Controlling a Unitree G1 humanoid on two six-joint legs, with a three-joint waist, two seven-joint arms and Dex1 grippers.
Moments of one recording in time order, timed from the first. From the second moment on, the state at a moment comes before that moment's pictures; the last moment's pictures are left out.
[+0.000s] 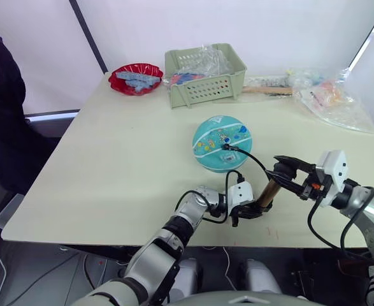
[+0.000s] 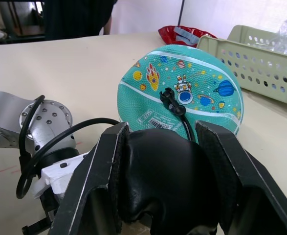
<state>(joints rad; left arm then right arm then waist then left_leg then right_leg) -0.57 -0.03 -0.41 0.85 0.15 -0.17 -1.02 0.03 -0.67 -0.10 -0.39 0.53 0.24 0.81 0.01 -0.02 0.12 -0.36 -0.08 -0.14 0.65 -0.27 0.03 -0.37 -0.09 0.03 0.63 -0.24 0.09</state>
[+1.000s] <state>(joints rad) -0.58 -0.05 -0.41 0.85 0.13 -0.19 -1.05 -0.28 -1.04 -0.51 -0.26 1.02 0.74 0.88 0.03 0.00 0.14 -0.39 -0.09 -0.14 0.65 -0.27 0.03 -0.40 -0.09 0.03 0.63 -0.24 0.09</state>
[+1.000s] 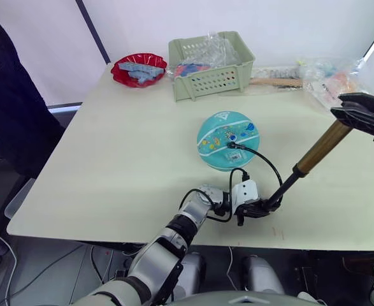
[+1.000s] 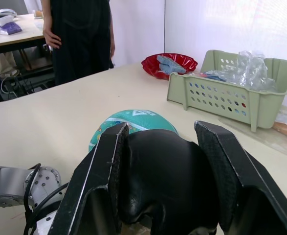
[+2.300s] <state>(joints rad) -0.58 -0.03 -0.41 0.87 0.15 -0.17 -1.03 -0.01 -0.64 -0.12 -0.35 0.58 0.37 0.80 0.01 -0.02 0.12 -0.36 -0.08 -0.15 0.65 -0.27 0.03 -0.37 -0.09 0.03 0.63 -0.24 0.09</state>
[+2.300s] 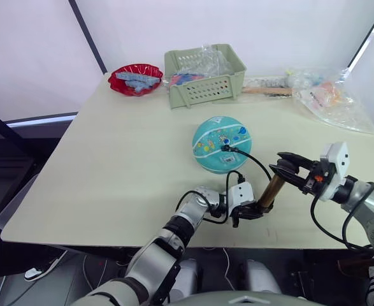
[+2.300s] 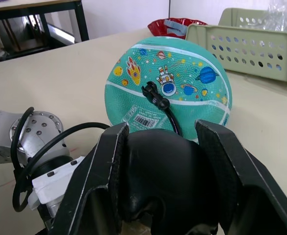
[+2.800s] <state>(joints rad) -0.59 -0.04 -0.40 0.88 0.14 -0.20 -1.04 -0.10 -0.83 -0.33 -0.38 0.80 0.60 0.85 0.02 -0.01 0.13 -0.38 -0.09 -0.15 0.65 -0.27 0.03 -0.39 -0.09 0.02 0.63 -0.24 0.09</state>
